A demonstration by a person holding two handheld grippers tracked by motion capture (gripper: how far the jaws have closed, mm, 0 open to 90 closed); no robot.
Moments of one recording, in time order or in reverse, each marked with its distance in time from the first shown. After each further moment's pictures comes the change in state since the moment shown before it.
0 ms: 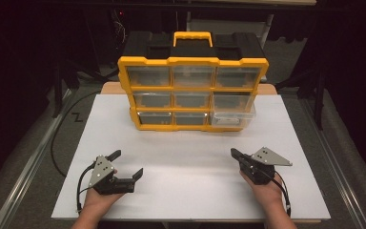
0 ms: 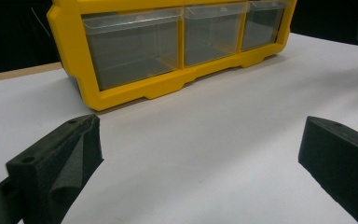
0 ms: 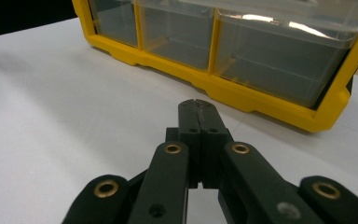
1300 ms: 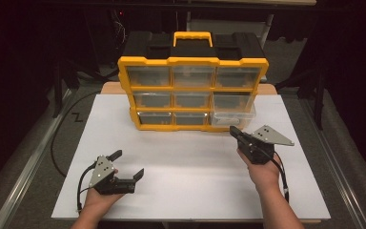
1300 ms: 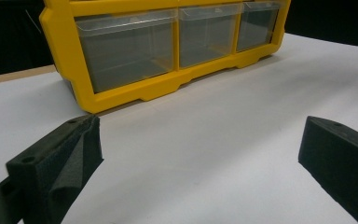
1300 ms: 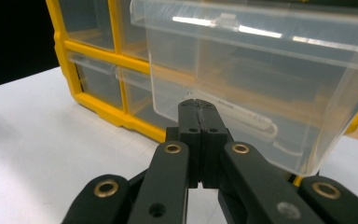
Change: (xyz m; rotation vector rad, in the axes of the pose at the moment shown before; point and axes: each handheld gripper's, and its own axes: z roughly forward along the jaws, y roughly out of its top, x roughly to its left) left arm 0.000 0.000 0.001 -0.003 -0.012 0.010; right arm -0.006 0.063 0.009 -0.093 -0.055 0.017
